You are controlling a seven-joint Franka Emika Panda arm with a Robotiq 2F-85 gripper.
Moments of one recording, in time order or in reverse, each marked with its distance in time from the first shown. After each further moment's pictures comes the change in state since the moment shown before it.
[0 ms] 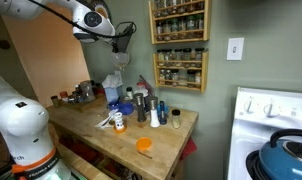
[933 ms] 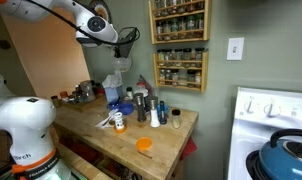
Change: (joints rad) arm 0.313 -0.016 -0.295 -0.056 -0.094 0.094 0.000
